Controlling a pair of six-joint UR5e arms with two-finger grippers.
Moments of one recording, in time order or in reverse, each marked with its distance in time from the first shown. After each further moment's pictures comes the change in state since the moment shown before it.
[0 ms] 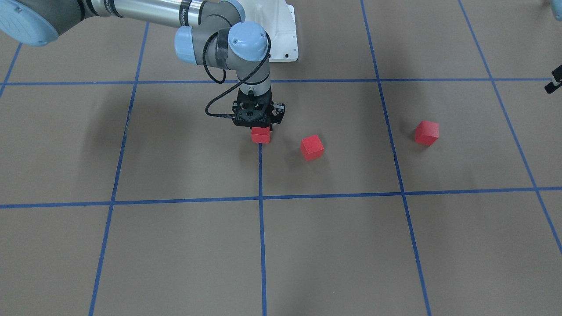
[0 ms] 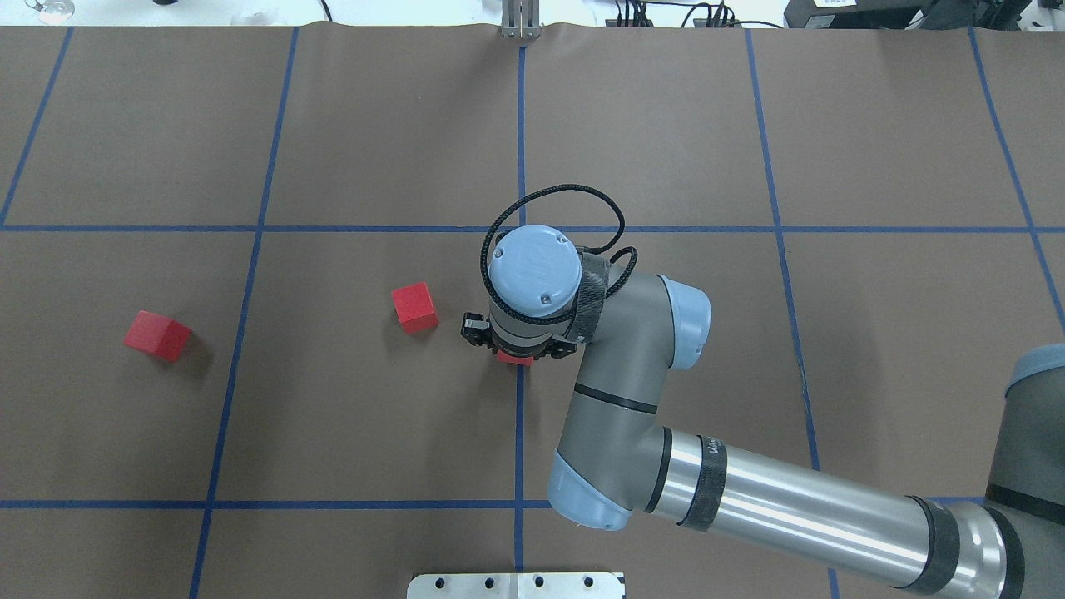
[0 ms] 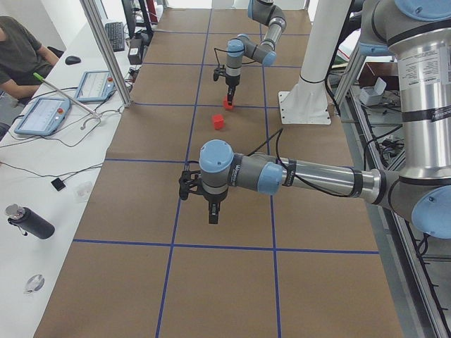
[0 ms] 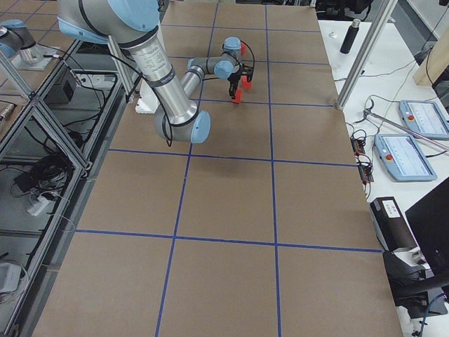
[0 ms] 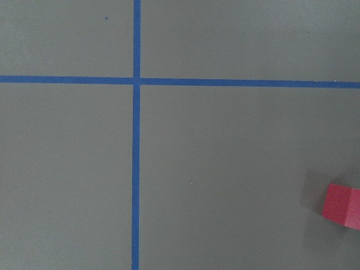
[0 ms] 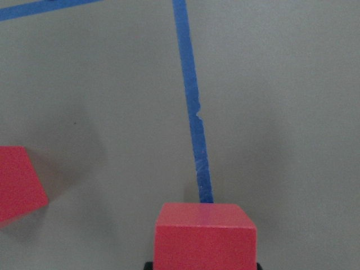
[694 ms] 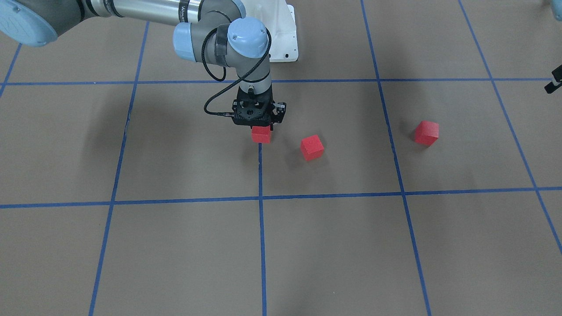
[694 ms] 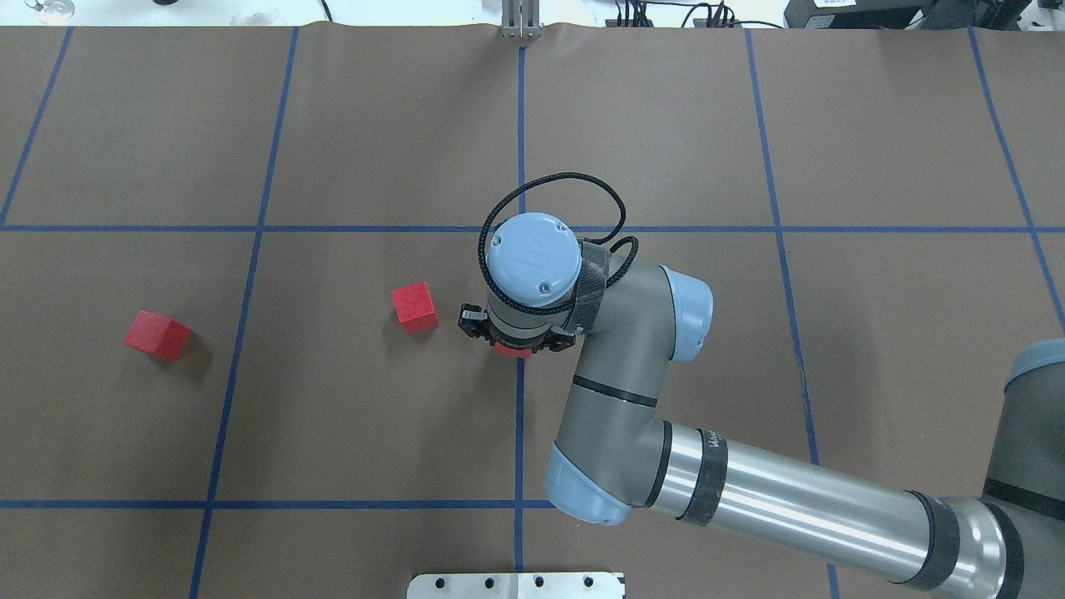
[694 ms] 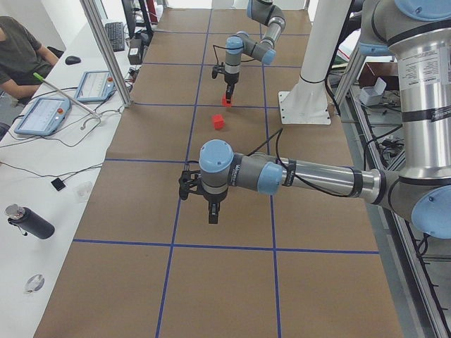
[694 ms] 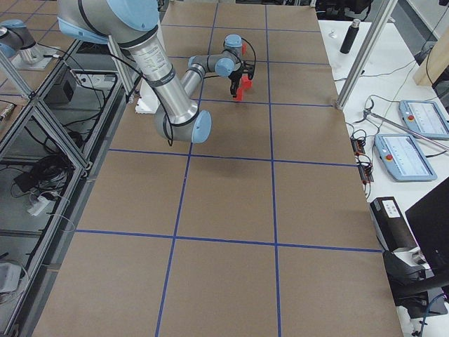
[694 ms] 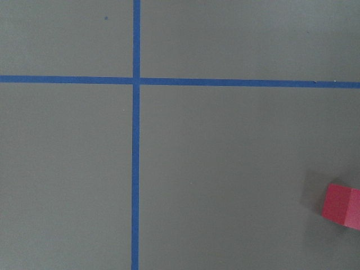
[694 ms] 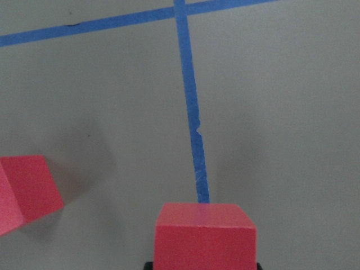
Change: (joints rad) left arm 0.000 0.000 0.000 0.000 0.000 0.000; right arm 0.007 0.010 0.009 -0.011 0.002 0.013
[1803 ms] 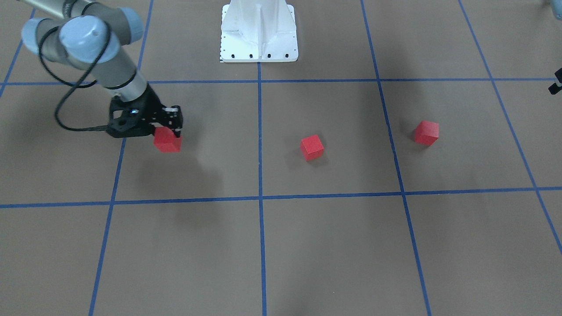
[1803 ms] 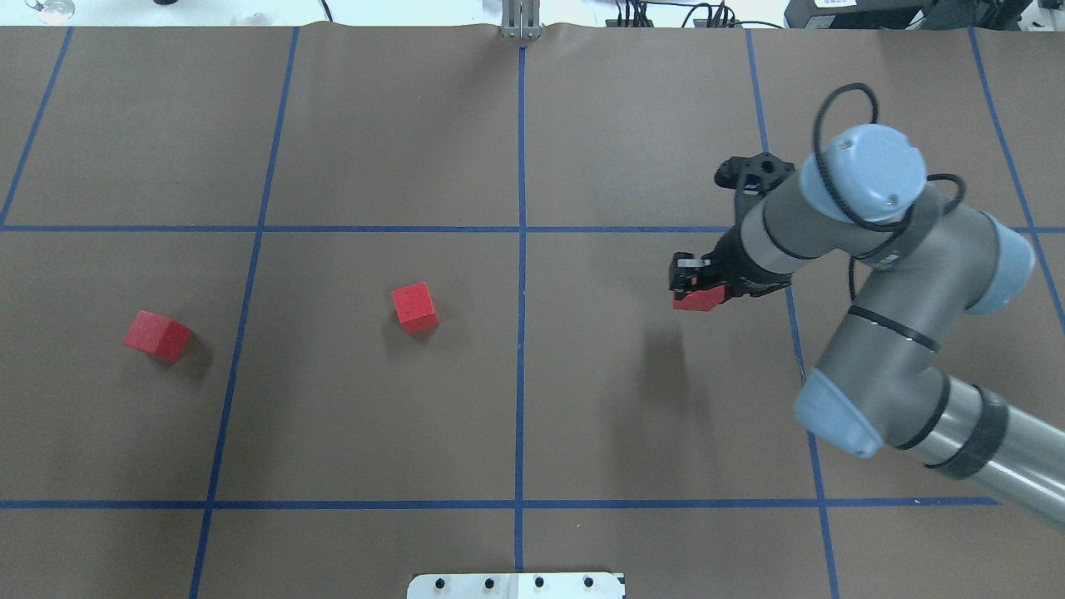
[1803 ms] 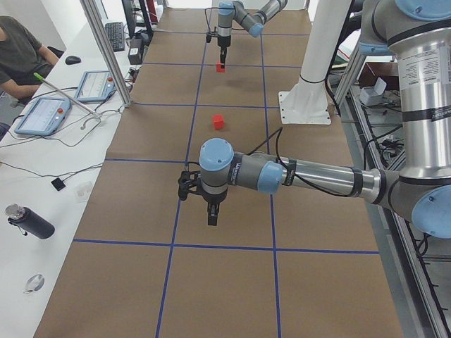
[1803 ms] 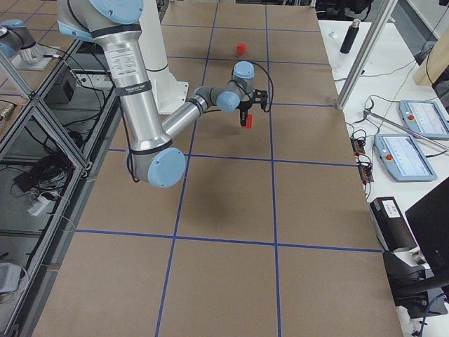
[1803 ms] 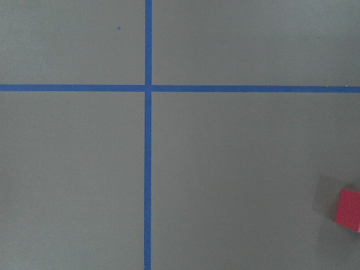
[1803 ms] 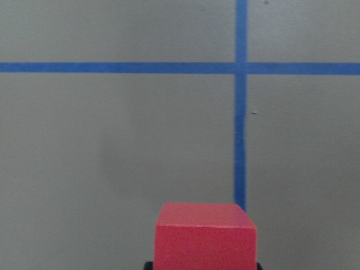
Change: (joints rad) left arm -0.001 -0.001 -0.001 0.002 0.032 0.001; right arm 0.220 -0.378 0.331 0.046 0.180 -0.254
